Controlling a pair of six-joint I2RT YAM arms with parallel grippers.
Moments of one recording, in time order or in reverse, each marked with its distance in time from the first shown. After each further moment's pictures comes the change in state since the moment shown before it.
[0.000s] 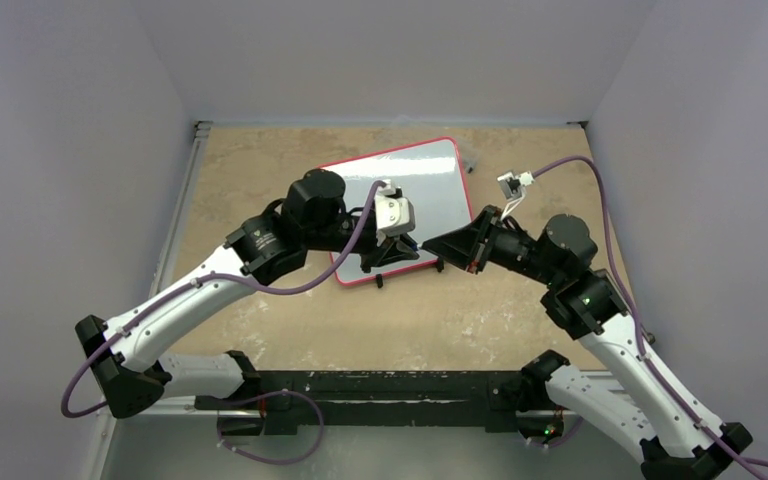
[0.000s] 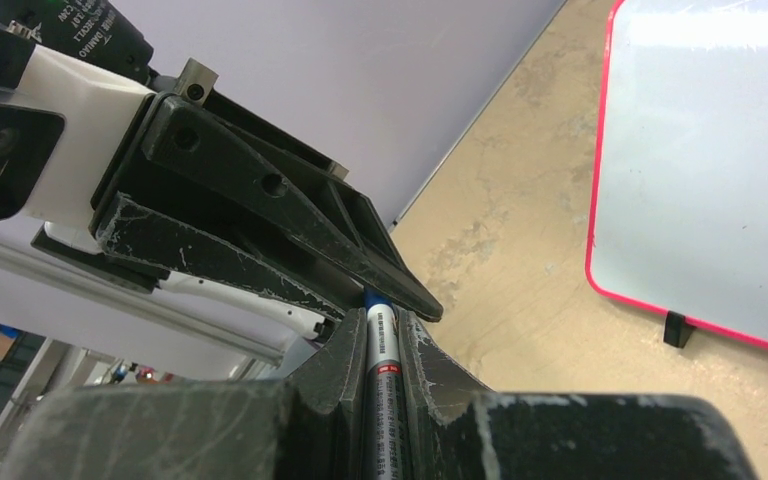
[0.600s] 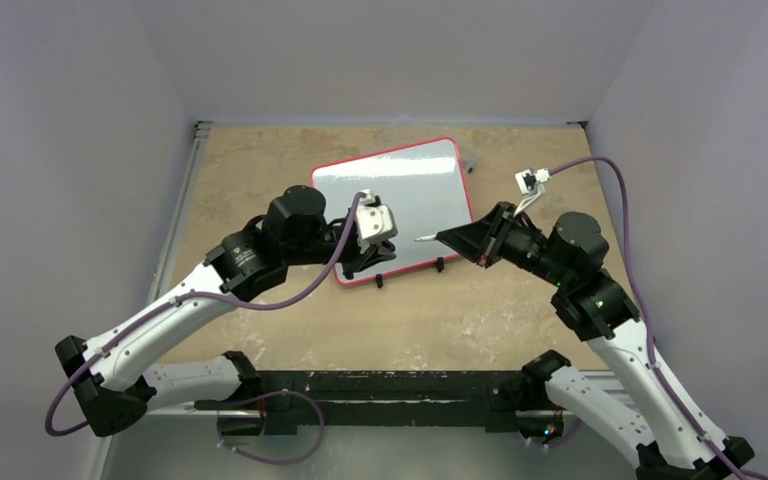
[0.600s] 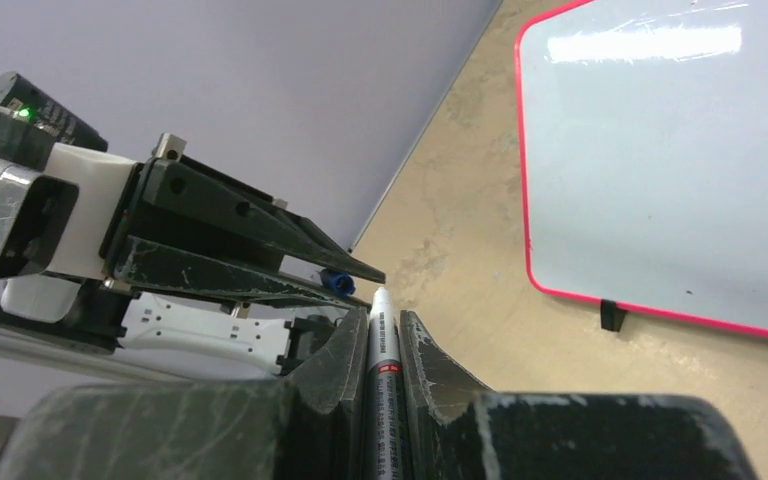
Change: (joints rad) left arm 0.008 -0.118 -0.116 -0.019 -0.156 -0.001; right arm -0.047 -0.022 0.054 -0.136 0.080 -0.016
